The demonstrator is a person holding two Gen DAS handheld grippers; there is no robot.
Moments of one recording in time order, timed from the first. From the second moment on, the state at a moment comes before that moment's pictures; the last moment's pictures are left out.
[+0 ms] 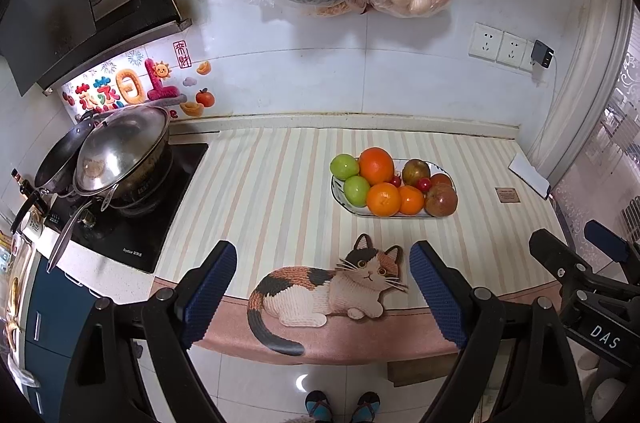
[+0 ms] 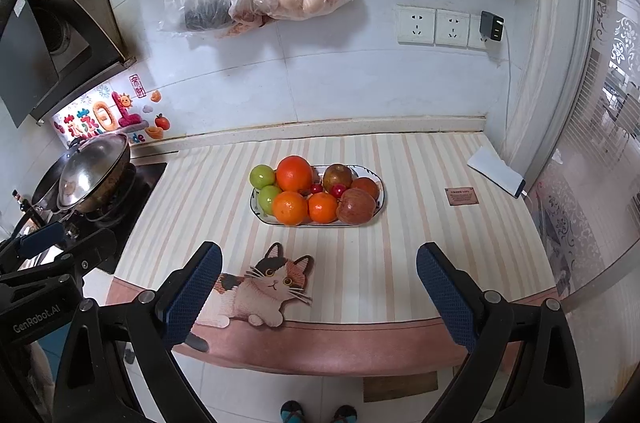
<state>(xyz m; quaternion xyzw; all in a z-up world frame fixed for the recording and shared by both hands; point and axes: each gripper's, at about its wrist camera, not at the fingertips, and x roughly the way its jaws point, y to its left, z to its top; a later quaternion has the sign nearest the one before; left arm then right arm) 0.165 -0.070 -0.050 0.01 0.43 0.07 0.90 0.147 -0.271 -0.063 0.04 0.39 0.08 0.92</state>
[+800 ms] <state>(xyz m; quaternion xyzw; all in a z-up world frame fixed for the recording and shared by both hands) 0.156 -0.073 -0.048 0.02 0.42 0.07 0.90 0.138 -0.268 -0.055 0.04 0.39 0.08 0.92</state>
